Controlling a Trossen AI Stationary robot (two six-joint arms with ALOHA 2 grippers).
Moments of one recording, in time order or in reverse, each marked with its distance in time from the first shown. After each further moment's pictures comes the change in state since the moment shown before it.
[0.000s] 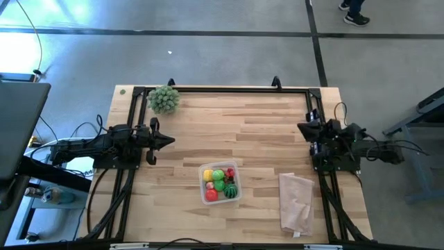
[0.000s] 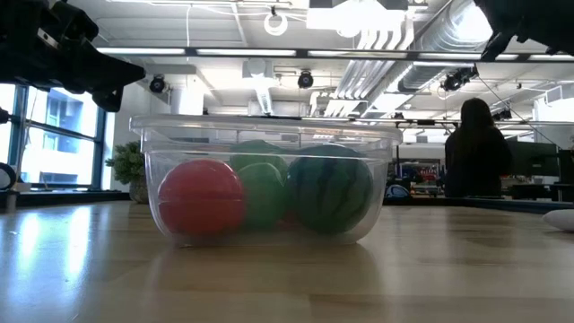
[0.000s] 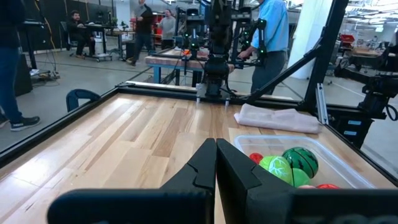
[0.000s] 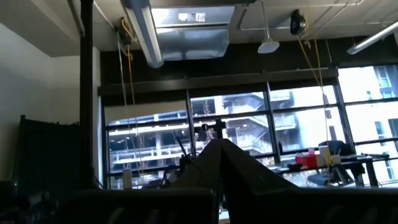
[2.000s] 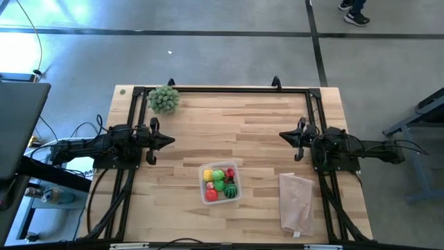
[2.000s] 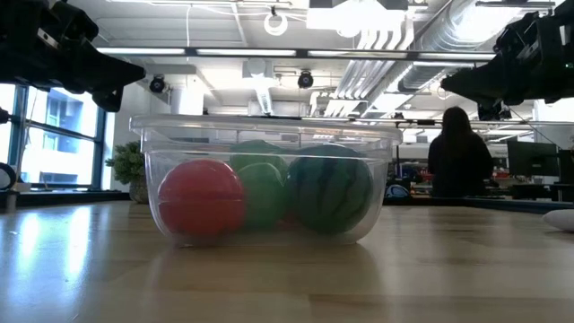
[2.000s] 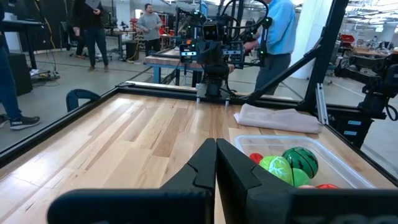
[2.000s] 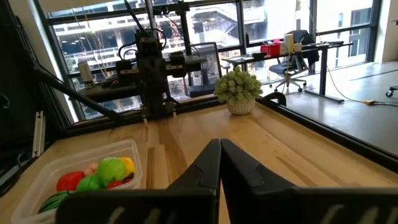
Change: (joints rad) left arm 0.000 0.000 0.000 0.000 0.000 0.000; right arm 0.000 0.008 -0.047 -0.464 0.111 0.060
